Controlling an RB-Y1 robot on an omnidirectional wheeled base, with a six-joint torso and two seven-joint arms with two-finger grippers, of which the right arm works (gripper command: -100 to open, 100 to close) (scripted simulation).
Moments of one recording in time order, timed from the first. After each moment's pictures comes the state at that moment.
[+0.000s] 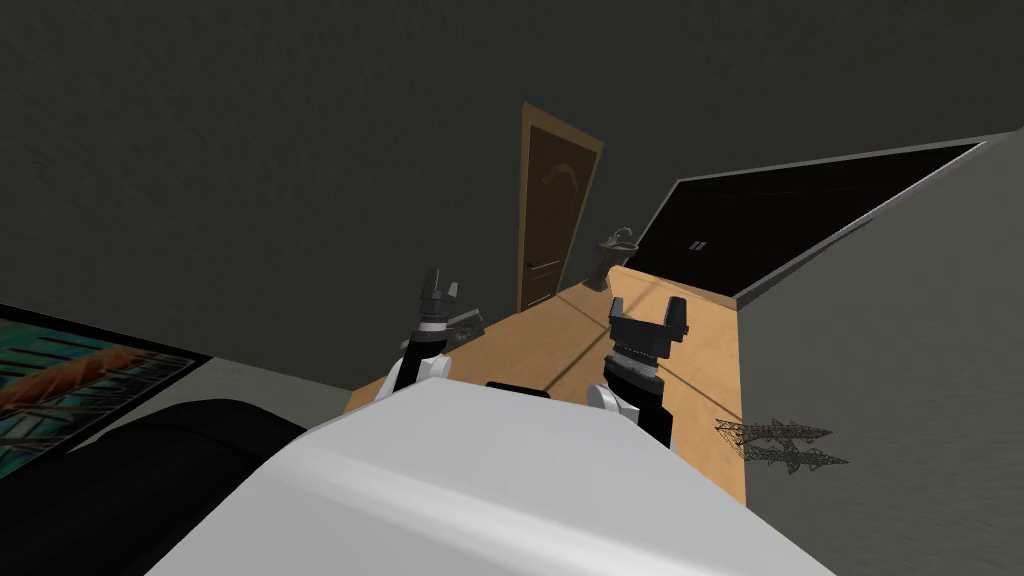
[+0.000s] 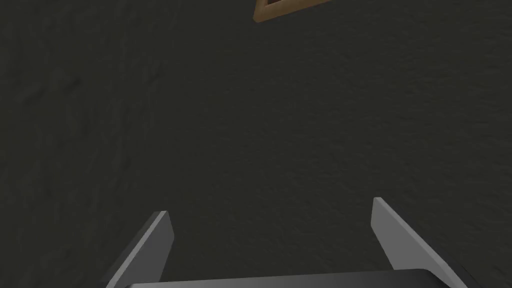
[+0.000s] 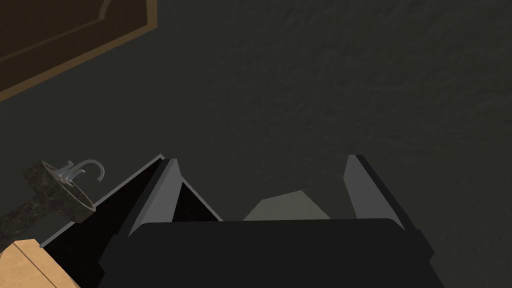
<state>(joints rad) 0.55 0.04 0.03 -2.25 -0.11 -0.64 -0.17</state>
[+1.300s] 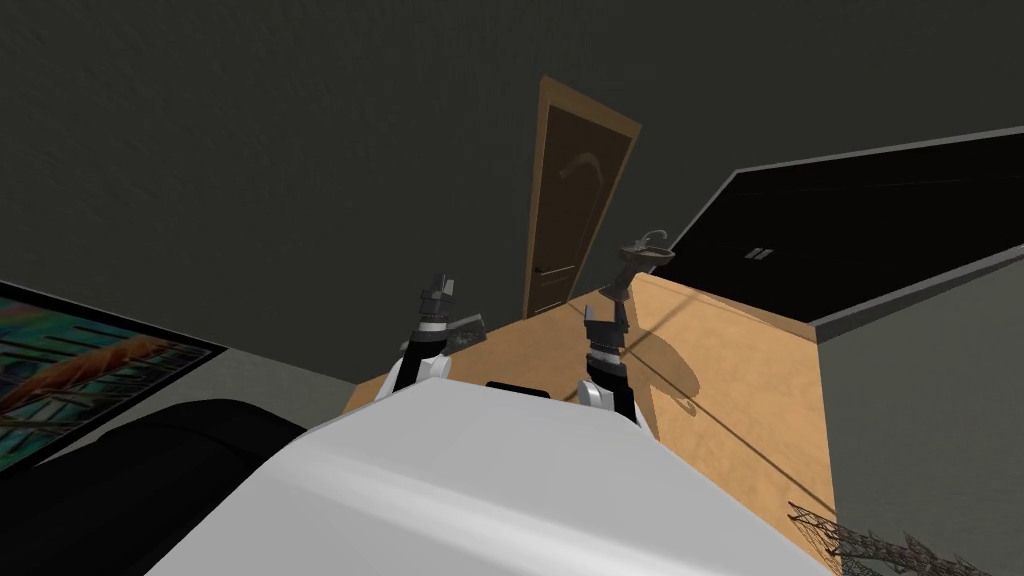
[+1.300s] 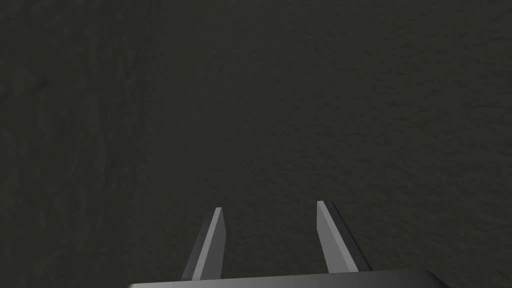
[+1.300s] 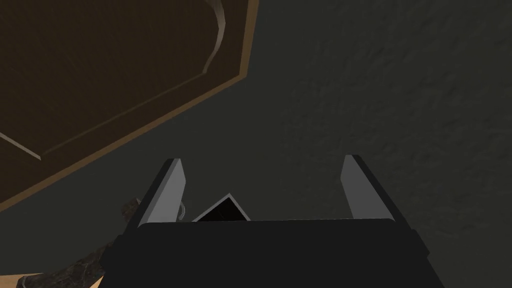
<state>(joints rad) 0.43 -0.07 0.08 -1.98 -0.13 -0.66 -0.17</state>
